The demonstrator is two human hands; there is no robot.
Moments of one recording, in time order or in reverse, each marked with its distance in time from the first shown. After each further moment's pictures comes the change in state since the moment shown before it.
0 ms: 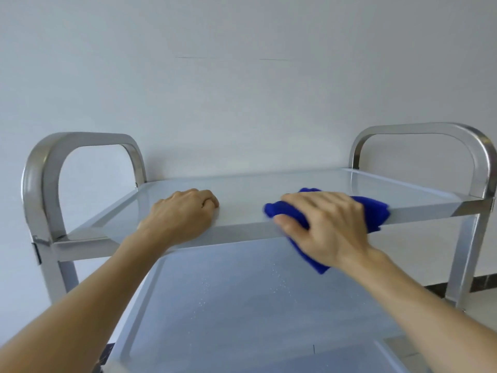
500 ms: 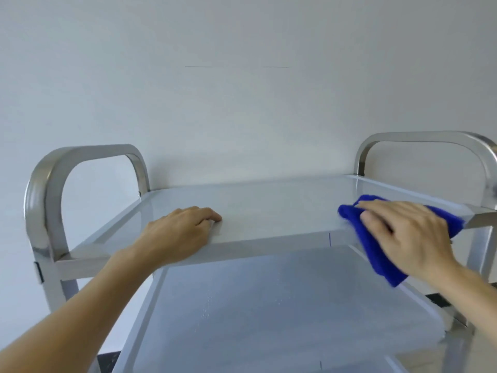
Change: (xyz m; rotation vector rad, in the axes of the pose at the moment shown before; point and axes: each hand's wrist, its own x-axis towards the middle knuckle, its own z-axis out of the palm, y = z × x) left_hand -0.011 -0.002 -0.012 -0.023 -0.110 -0.024; right_hand -0.023 0.102 -0.027 -0.065 -0.034 0.092
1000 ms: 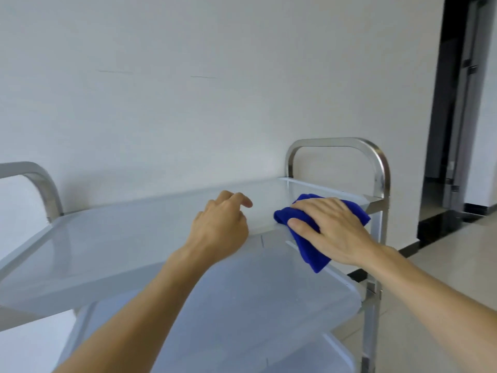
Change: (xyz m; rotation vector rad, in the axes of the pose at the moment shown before) left_hand 0.027 0.143 0.035 -0.269 0.074 0.378; right_hand 0.003 0.003 -0.032 0.052 -0.414 0.122
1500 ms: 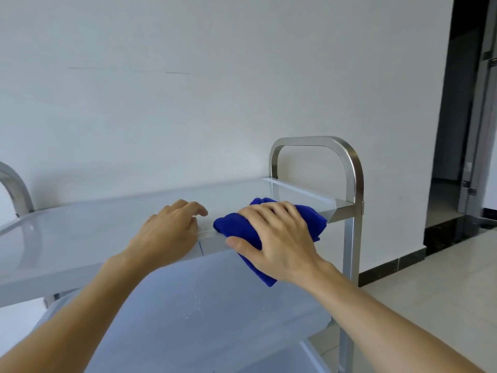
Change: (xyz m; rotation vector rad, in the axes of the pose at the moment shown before) left_hand 0.017 0.004 0.031 0.193 -0.002 -0.108; right_hand -0.001 0.016 0.026 -0.017 0.241 -0.204
